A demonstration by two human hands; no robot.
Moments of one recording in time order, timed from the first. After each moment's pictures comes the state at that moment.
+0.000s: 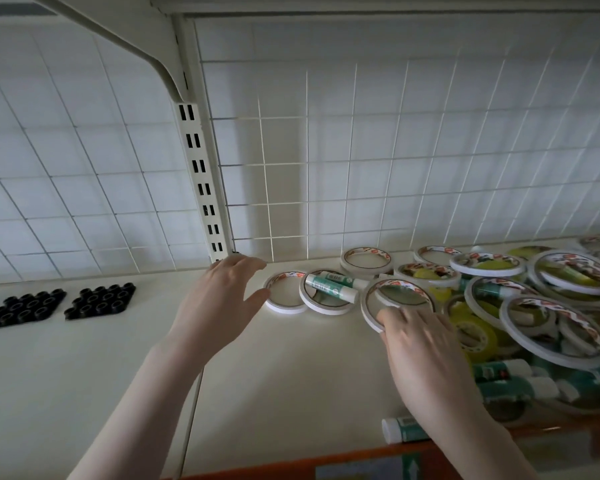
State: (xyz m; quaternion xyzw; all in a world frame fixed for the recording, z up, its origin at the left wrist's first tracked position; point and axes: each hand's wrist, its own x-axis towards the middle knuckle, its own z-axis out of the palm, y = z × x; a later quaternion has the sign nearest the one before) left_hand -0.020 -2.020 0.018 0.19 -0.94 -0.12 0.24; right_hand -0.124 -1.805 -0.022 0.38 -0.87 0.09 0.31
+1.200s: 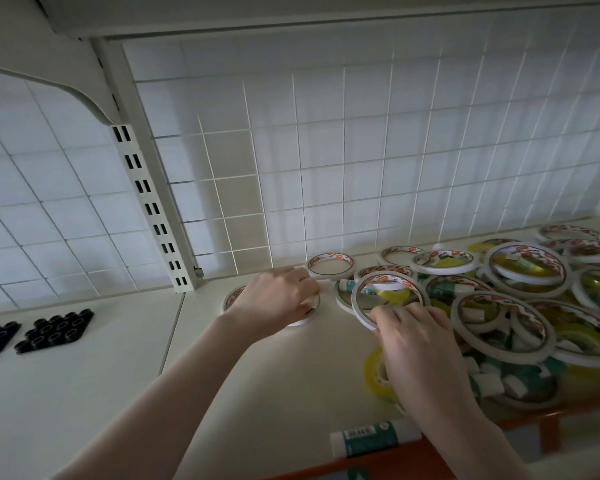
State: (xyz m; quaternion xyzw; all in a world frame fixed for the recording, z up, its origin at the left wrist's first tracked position) left_hand -0.127 -1.982 -0.003 -0.07 -0.98 0.05 0.20; right_hand -0.157 -1.768 -0.025 0.36 -0.87 0.14 0.30
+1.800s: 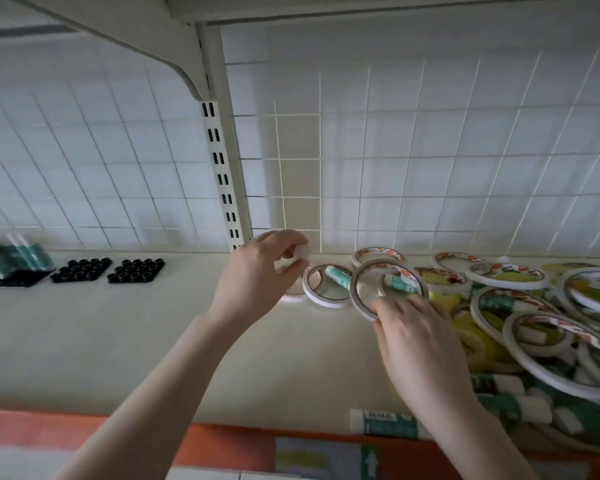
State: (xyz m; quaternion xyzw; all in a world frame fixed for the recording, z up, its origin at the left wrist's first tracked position) left_hand -0.053 -1.974 0.022 0.15 -0.88 -0.16 0.42; right_hand -0.149 -1.788 -0.019 0.46 -0.81 0.19 0.31
